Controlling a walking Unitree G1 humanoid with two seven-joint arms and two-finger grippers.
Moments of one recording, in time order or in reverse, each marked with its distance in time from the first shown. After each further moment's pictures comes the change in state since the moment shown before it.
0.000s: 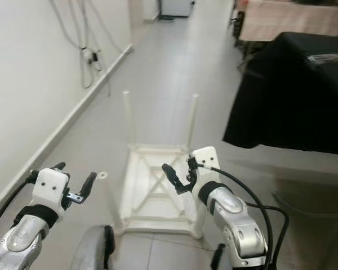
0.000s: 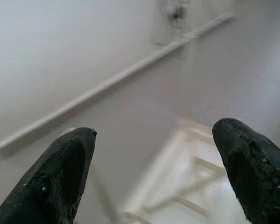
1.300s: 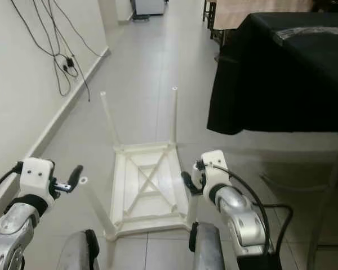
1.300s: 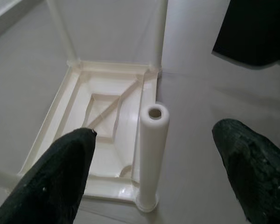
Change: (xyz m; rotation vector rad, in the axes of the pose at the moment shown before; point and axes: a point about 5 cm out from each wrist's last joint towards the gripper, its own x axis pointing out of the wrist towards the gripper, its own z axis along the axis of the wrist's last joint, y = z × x) left arm 0.022 0.037 -0.012 -0.120 0.102 0.124; right arm 0.002 -0.060 -0.029 -0.006 0.273 -0.381
